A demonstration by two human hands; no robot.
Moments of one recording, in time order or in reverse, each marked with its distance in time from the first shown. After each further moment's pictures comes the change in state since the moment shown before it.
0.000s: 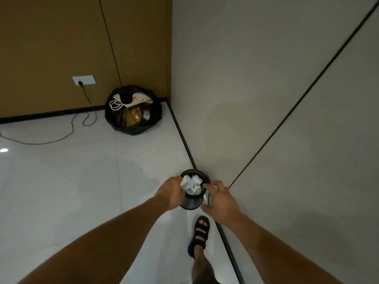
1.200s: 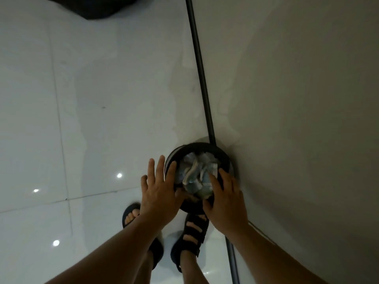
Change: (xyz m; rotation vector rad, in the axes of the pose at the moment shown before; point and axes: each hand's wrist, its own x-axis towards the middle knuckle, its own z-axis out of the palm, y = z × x) left_hand 0.406 -0.234 0.327 0.199 -0.071 -0.239; right_hand 0.394 0.222 0.307 -0.177 -0.190 0.006
